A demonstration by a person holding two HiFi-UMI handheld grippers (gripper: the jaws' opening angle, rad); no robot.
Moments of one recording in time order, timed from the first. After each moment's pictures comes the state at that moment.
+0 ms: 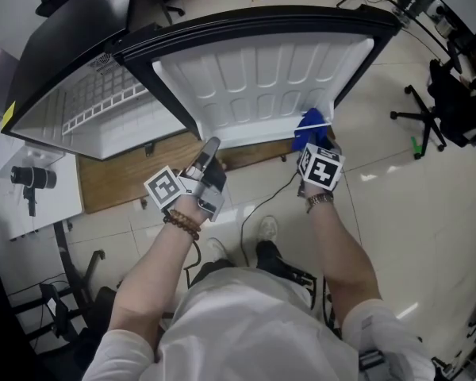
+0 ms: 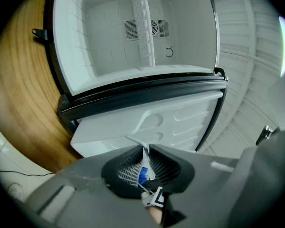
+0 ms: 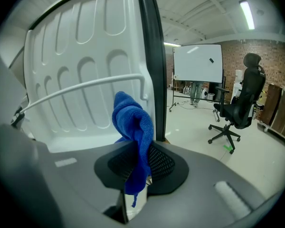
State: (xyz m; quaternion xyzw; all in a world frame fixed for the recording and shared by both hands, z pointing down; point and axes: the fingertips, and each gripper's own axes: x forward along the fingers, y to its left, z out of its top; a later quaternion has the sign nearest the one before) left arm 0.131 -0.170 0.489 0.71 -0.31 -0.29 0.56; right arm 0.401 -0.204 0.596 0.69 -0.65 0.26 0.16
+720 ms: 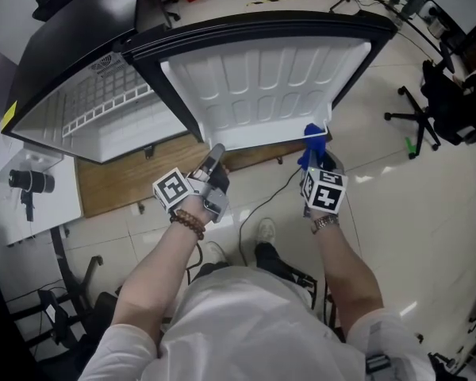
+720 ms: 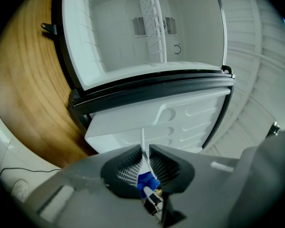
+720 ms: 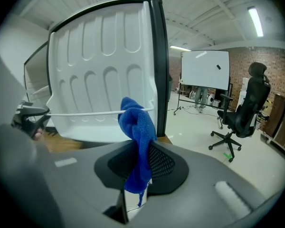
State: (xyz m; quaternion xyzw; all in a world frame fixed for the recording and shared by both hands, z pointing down) left arm 0.132 -0.165 0.519 0.71 -0.31 -0.27 0.57; right arm 0.391 -0.150 0.579 0.67 -0.68 0.23 0.19
